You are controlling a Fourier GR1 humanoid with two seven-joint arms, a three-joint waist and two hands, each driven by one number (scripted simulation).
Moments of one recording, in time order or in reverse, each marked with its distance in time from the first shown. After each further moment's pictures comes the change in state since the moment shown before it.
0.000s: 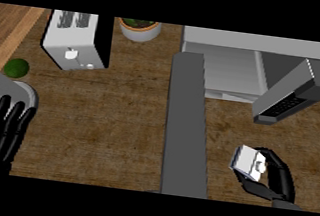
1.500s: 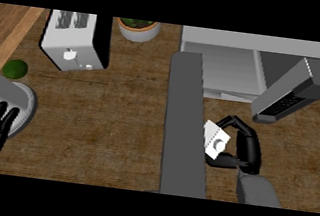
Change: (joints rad) left arm 0.019 0.029 0.136 0.046 0.108 -0.052 -0.017; right arm 0.044 0.185 0.224 -0.559 -0.025 -0.218 0.292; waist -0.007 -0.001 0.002
